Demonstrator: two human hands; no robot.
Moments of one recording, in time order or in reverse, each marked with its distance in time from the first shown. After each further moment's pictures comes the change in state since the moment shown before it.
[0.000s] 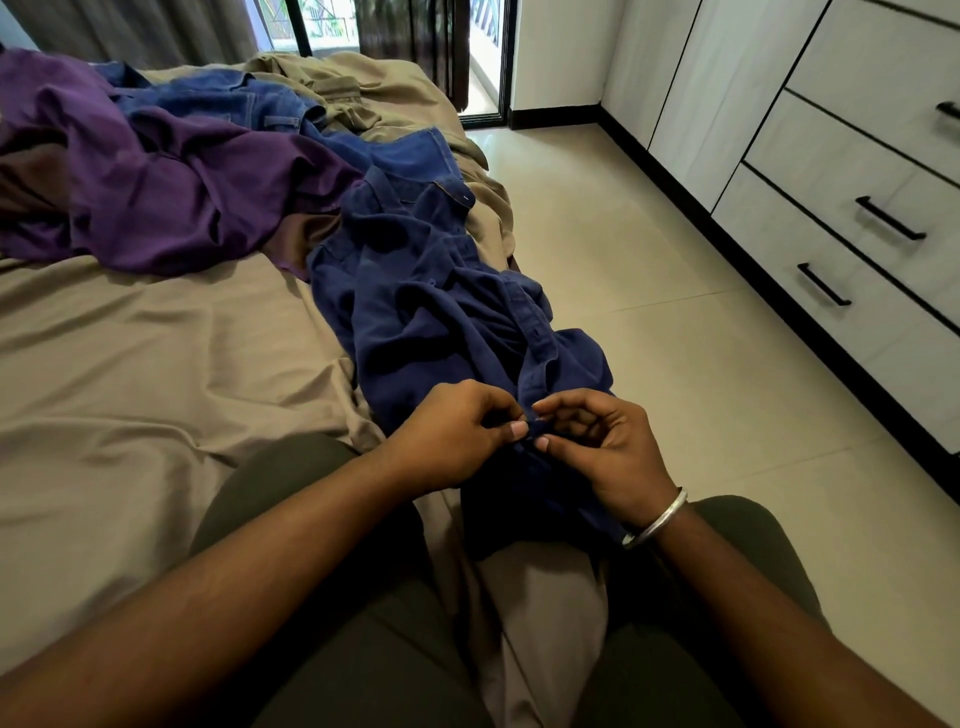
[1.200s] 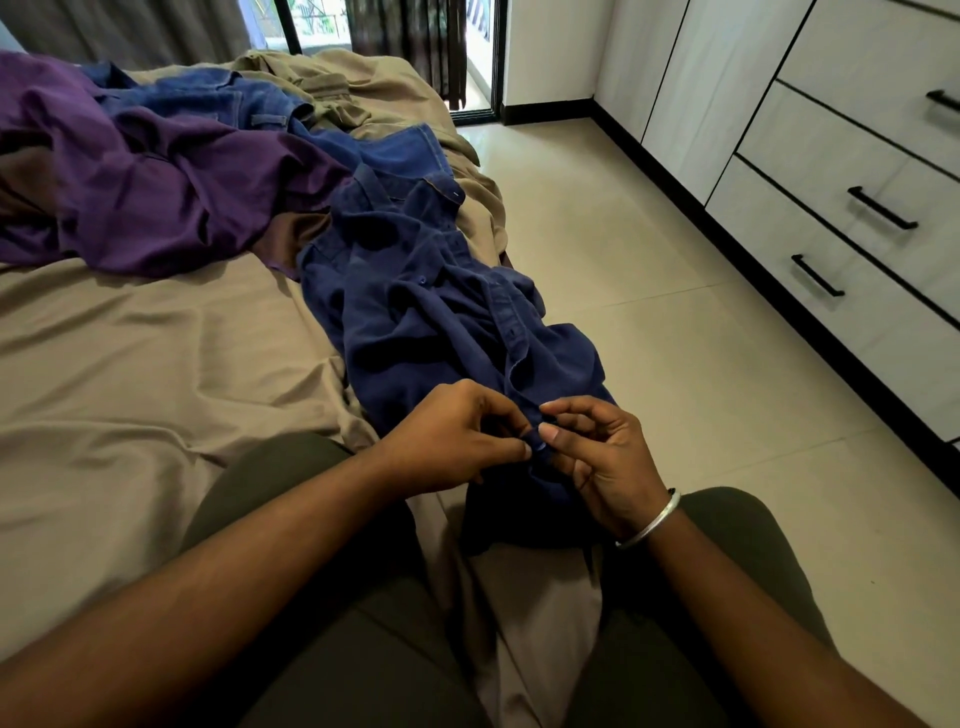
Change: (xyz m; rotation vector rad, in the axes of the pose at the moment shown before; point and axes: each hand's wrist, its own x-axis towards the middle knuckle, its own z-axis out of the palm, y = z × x) left_hand -0.009 0.015 -0.002 -0.229 -0.132 -0.039; right_hand -0.009 0.006 0.002 0.391 0.105 0.205
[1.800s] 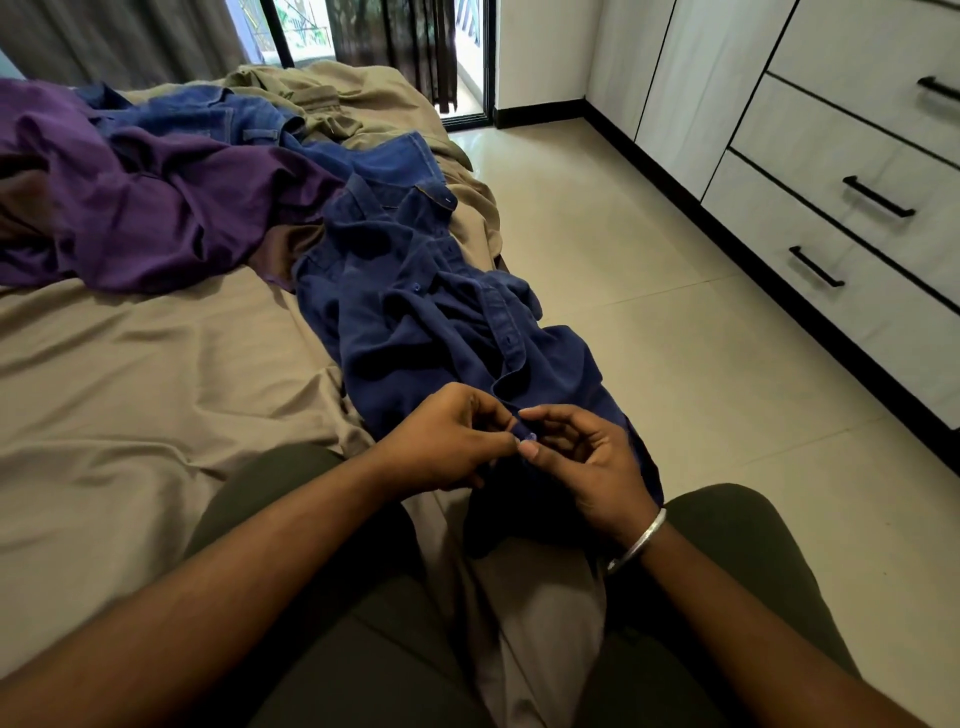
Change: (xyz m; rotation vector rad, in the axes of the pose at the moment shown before) left_hand 0.006 -0.002 0.000 -0.223 -0.060 -0.131; right_hand -0.005 0.009 0.002 -0.206 -0.048 -0.119
